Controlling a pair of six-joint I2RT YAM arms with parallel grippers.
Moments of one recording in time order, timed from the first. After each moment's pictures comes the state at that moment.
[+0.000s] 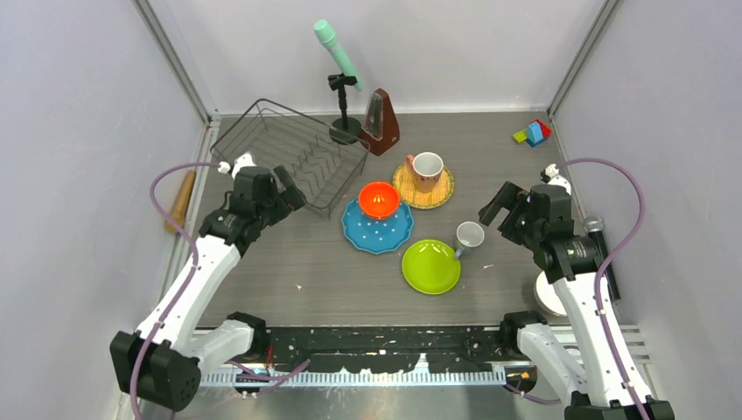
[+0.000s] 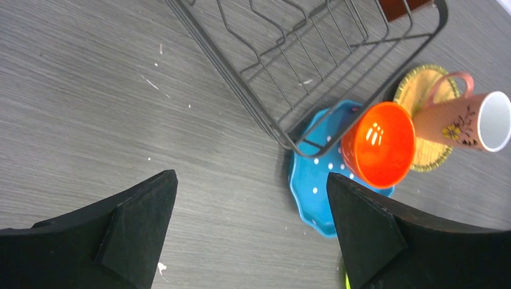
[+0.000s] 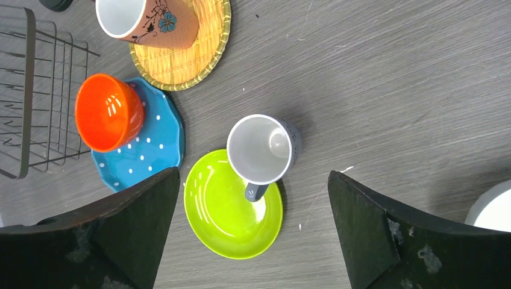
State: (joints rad) left arm -0.29 1.00 0.91 -0.58 -0.19 -0.73; right arm 0.11 0.75 0.87 -0.79 0.06 0.59
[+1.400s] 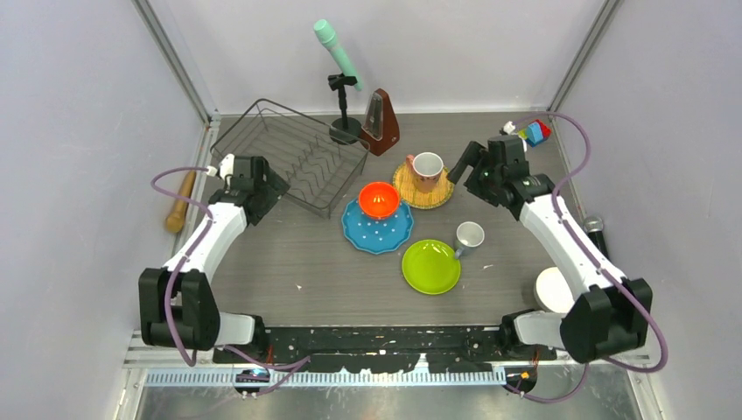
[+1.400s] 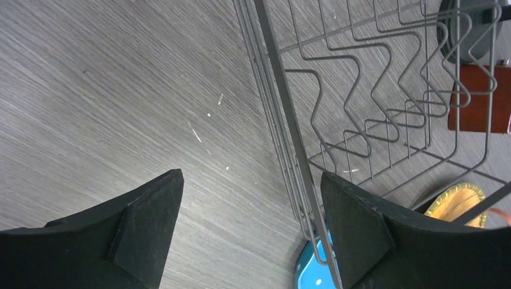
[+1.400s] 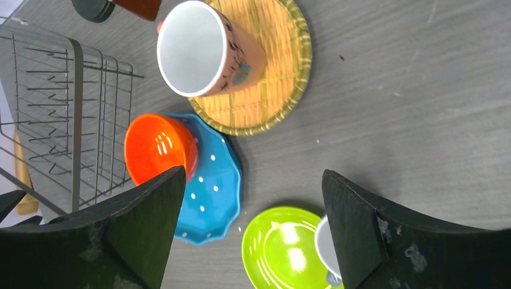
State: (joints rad) left arm -0.09 1.32 0.94 -0.45 -0.22 -0.87; right arm 0.22 1.24 1.06 -0.55 0.03 0.69
